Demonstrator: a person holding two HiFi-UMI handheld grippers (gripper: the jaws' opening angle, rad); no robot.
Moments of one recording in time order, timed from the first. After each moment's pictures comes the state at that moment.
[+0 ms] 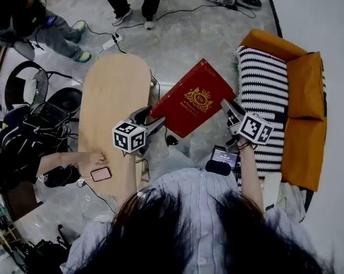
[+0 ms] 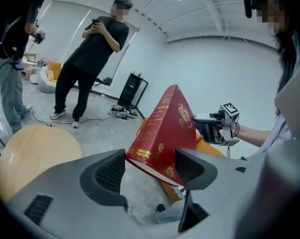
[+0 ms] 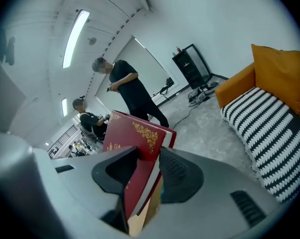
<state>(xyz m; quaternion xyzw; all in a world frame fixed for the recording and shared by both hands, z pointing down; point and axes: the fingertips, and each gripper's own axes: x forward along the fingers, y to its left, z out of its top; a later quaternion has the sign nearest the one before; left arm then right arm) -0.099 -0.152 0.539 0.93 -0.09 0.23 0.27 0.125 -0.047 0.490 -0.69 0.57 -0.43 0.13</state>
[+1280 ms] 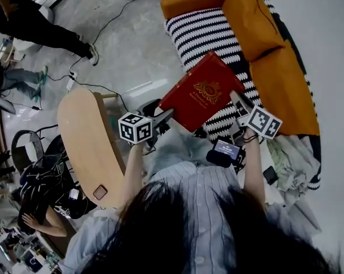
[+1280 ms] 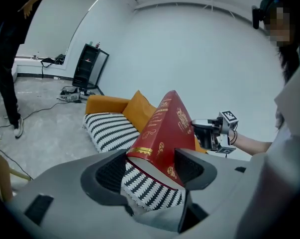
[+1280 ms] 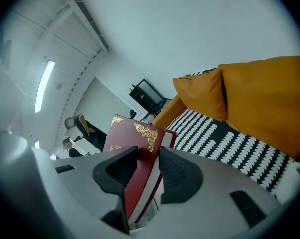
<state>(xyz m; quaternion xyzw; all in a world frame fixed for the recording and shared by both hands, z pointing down) 0.212 0.158 0.566 0.91 0.11 0.32 0.23 0.372 0.355 0.544 -0.79 0.37 -0.40 0.28</state>
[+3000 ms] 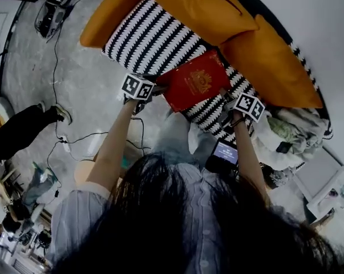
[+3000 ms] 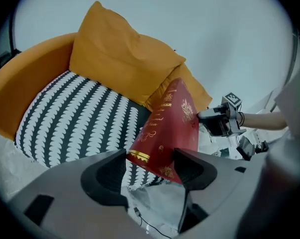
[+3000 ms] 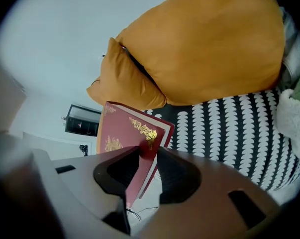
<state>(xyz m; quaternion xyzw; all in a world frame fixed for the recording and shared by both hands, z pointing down) 0.562 0.103 0.760 0.68 0.43 0.59 0.07 0.530 0.347 0.741 -0.73 0.00 -0.53 0.44</state>
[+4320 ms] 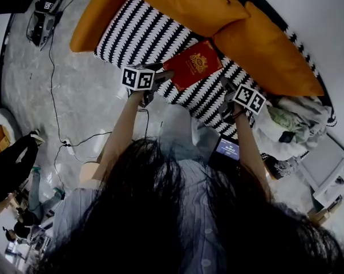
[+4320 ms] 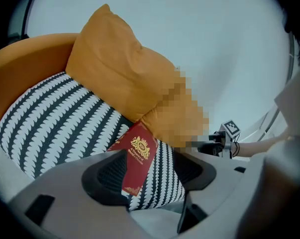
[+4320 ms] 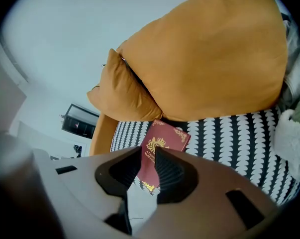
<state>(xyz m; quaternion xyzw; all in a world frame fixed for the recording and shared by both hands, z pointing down) 0.612 0.160 0.752 0.70 0.42 0.55 0.17 0.551 0.380 0.750 -0.77 -0.01 -0.49 0.40</state>
